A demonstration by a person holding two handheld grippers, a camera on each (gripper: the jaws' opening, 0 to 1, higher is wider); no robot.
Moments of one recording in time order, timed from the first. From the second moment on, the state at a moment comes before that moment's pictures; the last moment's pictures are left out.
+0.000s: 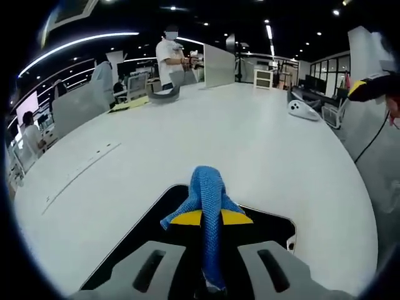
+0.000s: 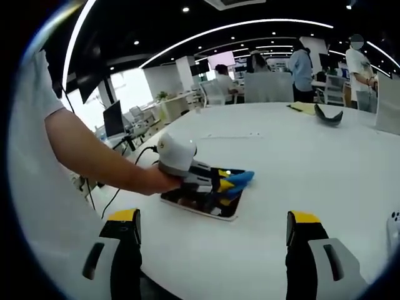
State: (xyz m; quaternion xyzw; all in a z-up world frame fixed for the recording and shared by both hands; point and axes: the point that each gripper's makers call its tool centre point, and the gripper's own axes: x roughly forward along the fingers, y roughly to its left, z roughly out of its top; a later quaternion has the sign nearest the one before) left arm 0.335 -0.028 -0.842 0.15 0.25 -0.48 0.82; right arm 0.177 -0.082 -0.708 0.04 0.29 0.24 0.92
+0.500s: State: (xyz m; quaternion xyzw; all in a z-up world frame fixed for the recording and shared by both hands) left arm 0.333 -0.015 -0.842 0.15 0.26 -0.47 0.83; right arm 0.178 -0.078 -0.706 0.04 0.29 0.25 0.92
